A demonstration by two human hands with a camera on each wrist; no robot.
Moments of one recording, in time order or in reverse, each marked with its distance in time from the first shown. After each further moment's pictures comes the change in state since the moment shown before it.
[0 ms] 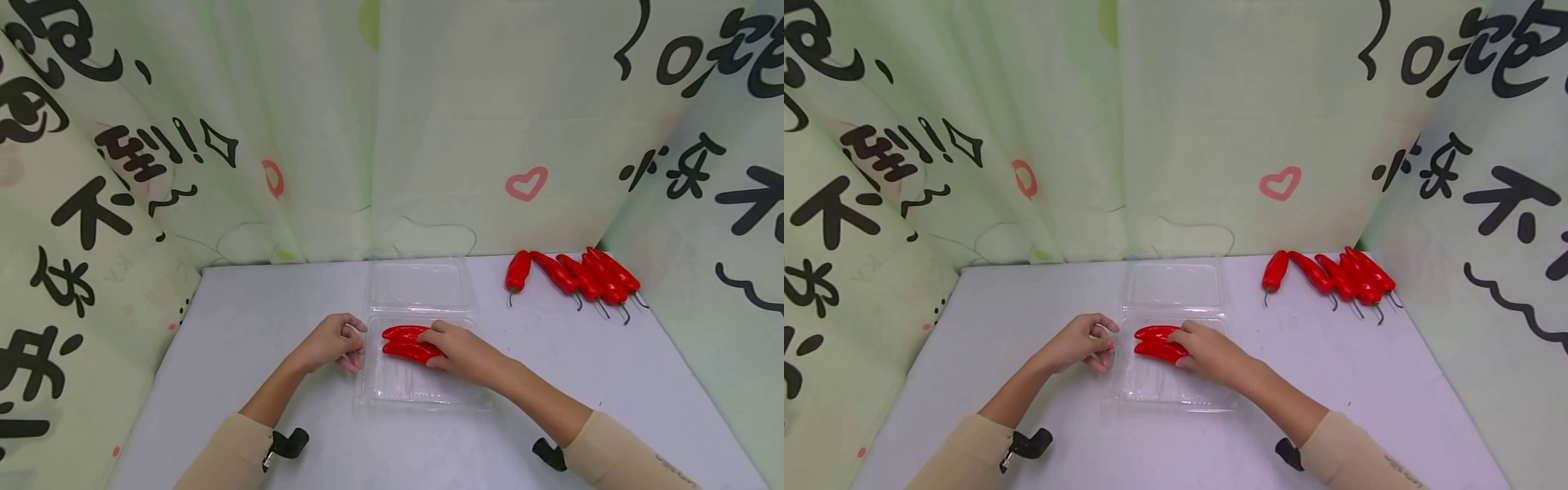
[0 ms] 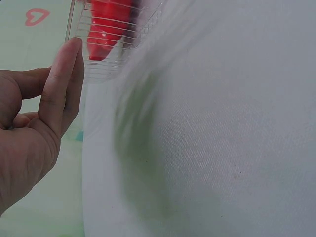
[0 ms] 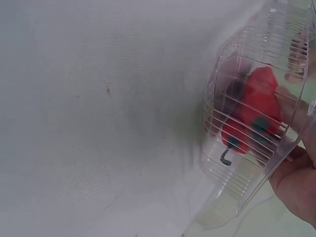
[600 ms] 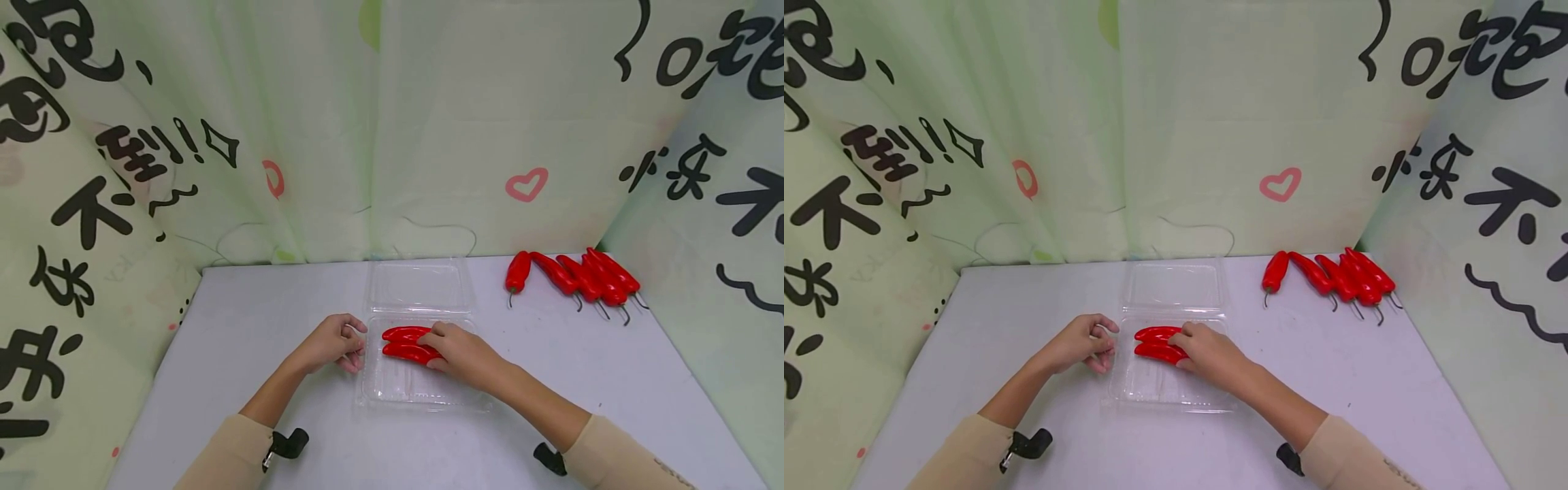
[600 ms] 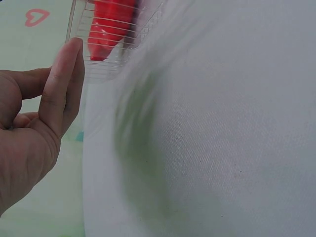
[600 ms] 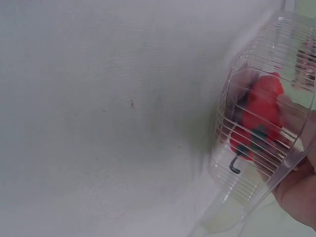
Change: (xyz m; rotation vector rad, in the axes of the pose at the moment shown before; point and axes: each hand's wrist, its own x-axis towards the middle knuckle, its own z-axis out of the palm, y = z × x) left_hand 0.001 0.000 0.001 0.011 0.007 0.001; right_hand -0.003 0.000 0.008 -0.141 0.089 -0.028
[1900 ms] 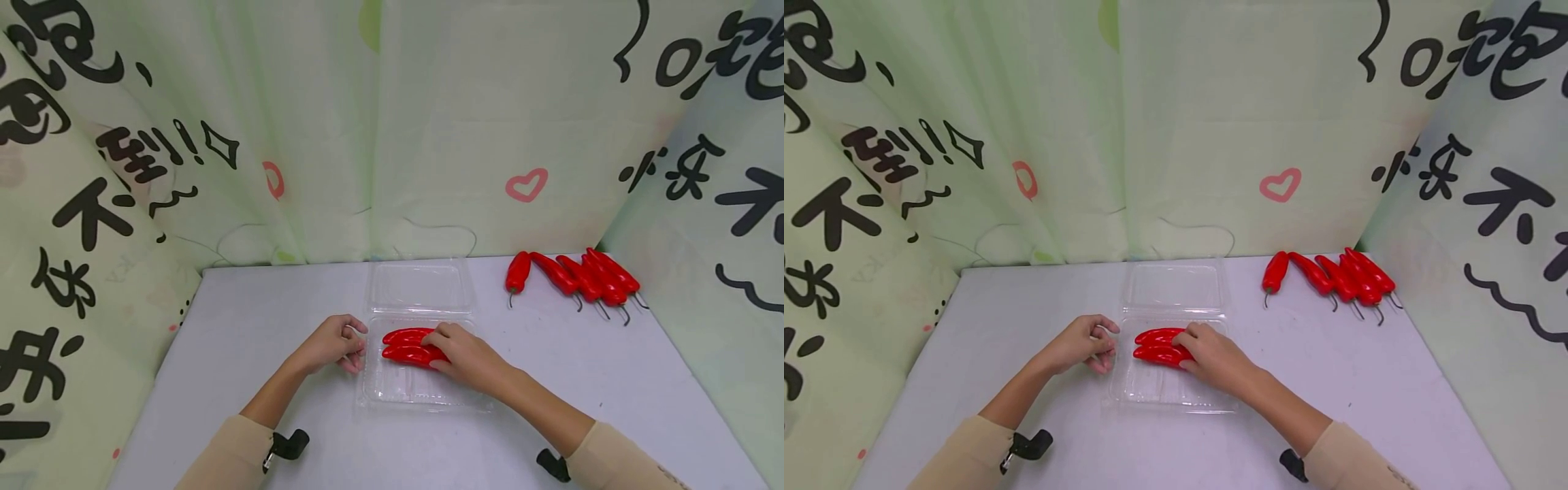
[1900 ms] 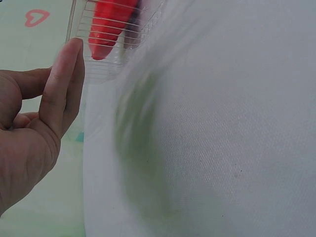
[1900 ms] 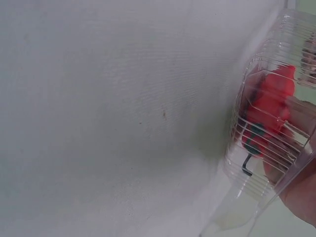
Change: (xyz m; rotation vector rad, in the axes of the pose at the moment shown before) left_hand 0.000 0.001 0.001 0.005 0.005 -0.002; right_hand -0.007 0.006 0.008 0.030 0.073 0.009
